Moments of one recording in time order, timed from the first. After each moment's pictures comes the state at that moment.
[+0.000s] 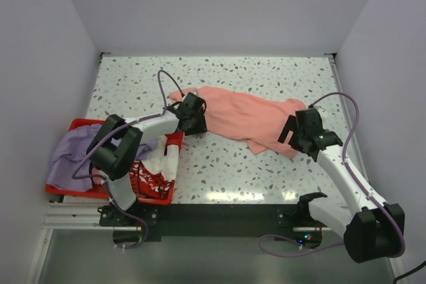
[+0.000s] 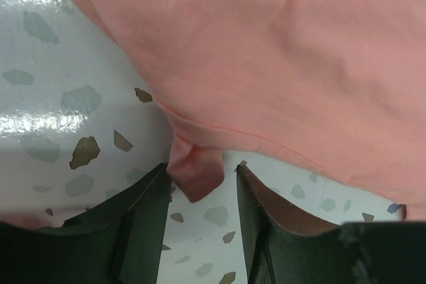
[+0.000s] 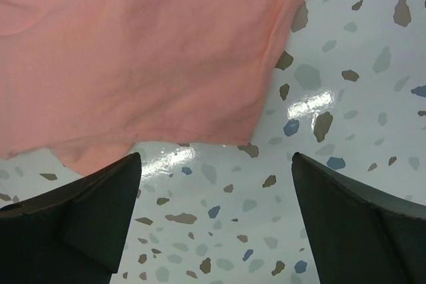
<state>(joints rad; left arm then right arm) -0.59 1.79 1.06 -0.28 -0.08 -0.72 0.20 1.02 0.72 -0.68 0.29 0.58</state>
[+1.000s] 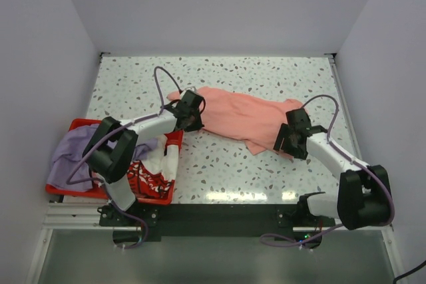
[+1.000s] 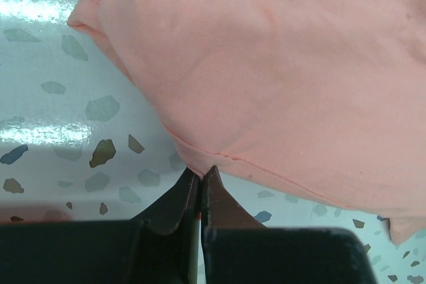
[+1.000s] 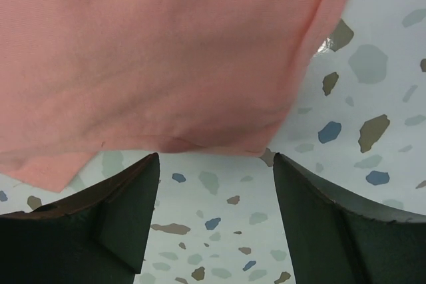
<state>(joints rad) -0.59 1.76 1.08 -0.29 -0.15 -0.72 0.20 1.26 0.68 -0.59 0.18 0.55</state>
